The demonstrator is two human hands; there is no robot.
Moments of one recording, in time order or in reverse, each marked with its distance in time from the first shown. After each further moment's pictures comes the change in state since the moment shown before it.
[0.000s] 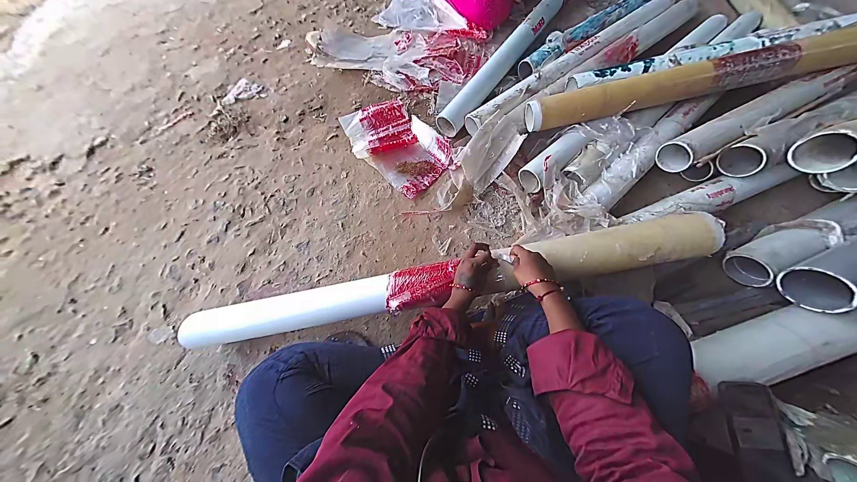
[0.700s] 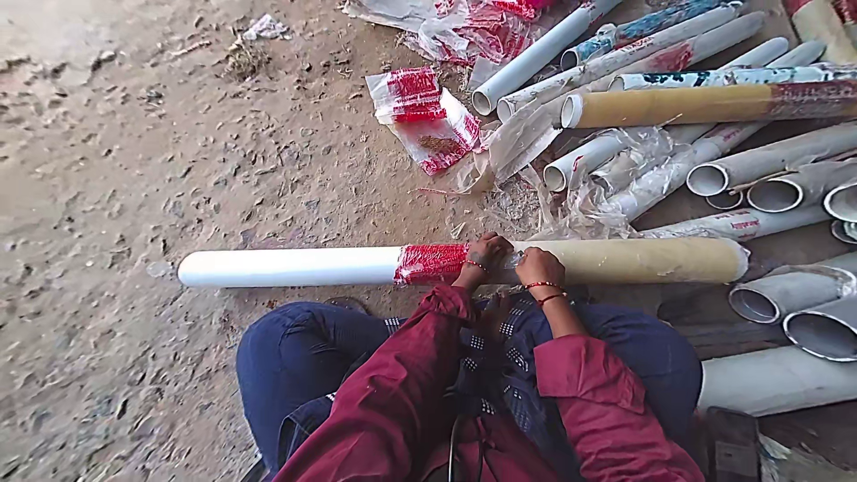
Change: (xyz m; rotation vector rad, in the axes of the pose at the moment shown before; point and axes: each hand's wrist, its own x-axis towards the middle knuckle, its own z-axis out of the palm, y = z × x) left_hand 0.006 -0.010 -0.009 0.031 -0.027 0.004; right_hand -0.021 -0.037 0.011 -0.215 0.052 0.111
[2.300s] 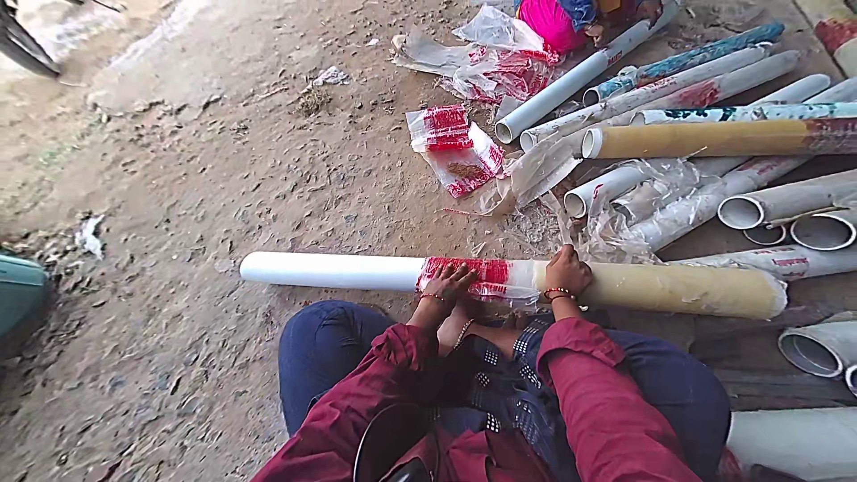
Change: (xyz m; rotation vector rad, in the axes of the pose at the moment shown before) left_hand -0.082 0.009 -0.085 0.585 -0.371 -0.360; right_hand 0.070 0.024 0.033 0.097 0.599 0.017
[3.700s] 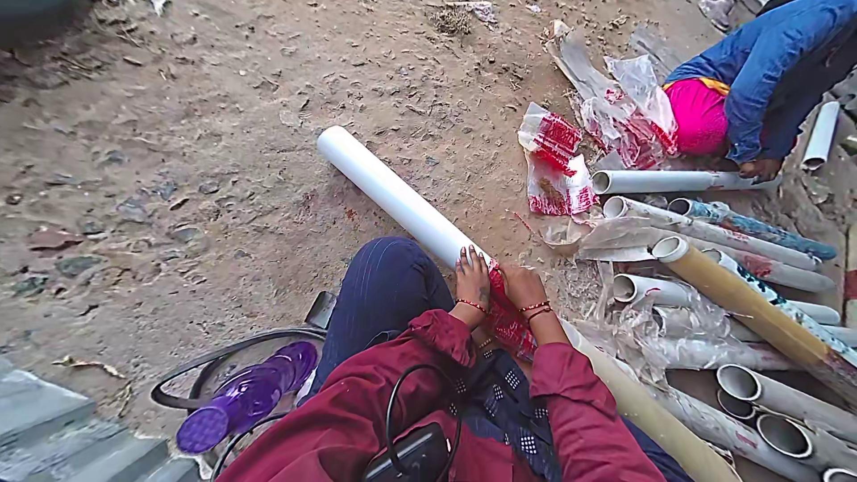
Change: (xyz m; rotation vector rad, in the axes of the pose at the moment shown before) left_hand -0.025 -0.059 0.019 -0.376 0.097 -0.482; right_hand -0.111 -0.190 0.005 -0.589 -0.560 -1.013
